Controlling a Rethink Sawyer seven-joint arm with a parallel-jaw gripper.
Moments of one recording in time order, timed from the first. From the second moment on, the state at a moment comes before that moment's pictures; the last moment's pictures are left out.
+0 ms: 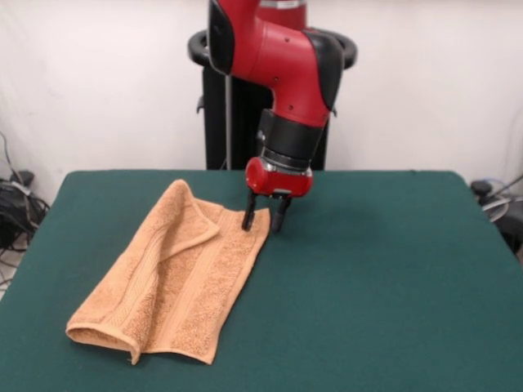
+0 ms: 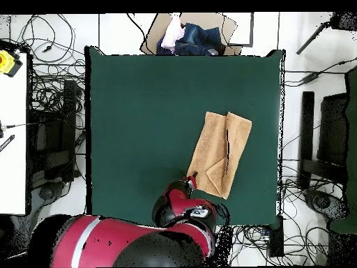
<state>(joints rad) 0.01 -0.29 -0.34 1.97 -0.20 -0.40 1.40</state>
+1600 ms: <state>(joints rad) 0.31 -0.15 -0.52 1.94 0.09 -0.40 1.40</state>
